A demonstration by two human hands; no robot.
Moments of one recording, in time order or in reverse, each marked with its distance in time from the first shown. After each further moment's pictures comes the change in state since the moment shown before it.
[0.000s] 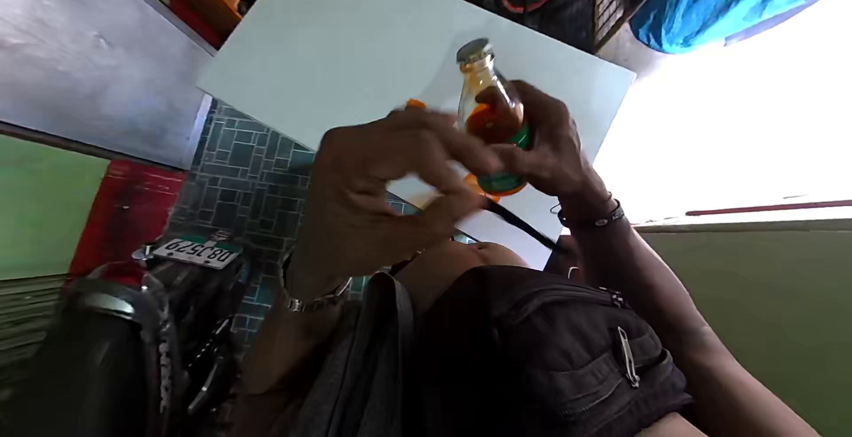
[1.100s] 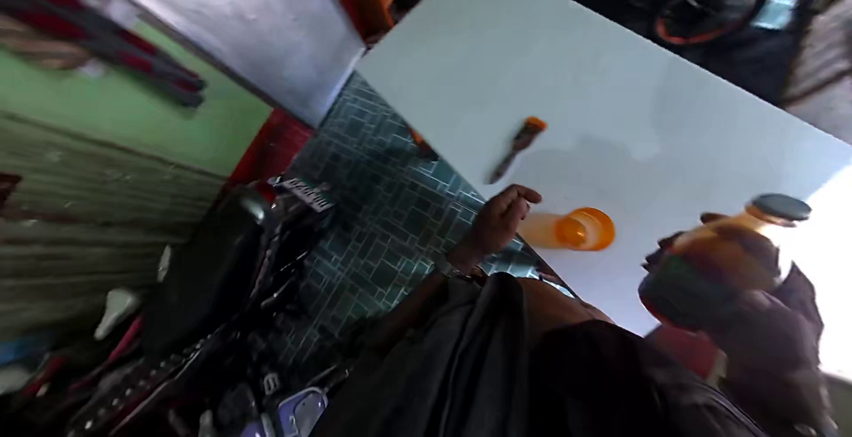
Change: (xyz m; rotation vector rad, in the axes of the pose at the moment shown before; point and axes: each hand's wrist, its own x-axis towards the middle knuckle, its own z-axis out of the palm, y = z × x) left_hand -0.101 -0.120 0.047 -0.063 0.296 -0.834; right_hand -0.112 0.030 -0.024 0.479 0.140 0.232
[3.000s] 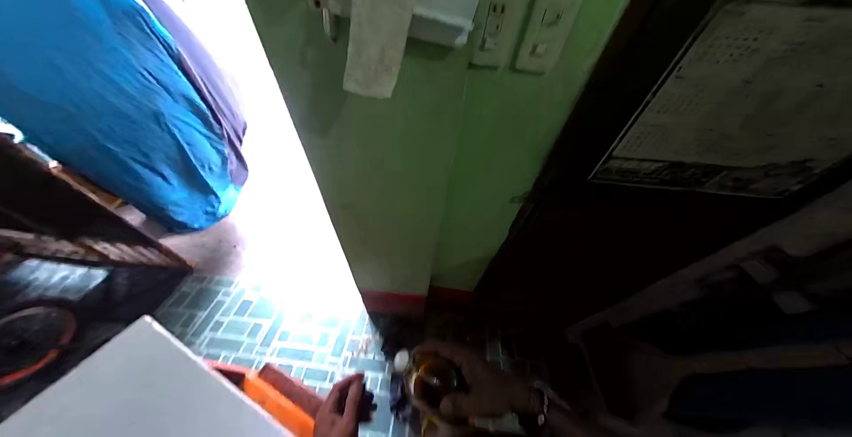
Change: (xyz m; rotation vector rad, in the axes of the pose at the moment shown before) left_hand -0.088 -0.017 0.308 0.031 -1.139 -0.081; right_hand -0.366 -0.030 0.029 -0.433 0.942 -0.123
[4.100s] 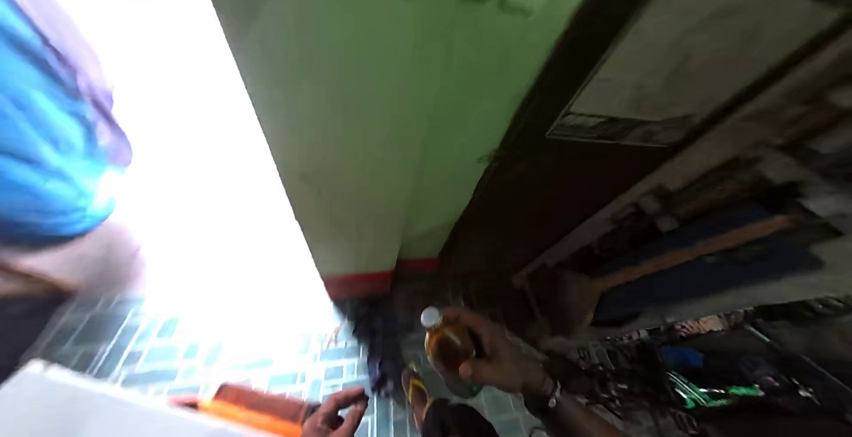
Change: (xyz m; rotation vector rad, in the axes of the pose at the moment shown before) left_hand 0.023 -0.008 -0.068 0.164 -0.378 -0.044; right_hand -0.012 -0.023 0.040 0.004 0.393 0.054
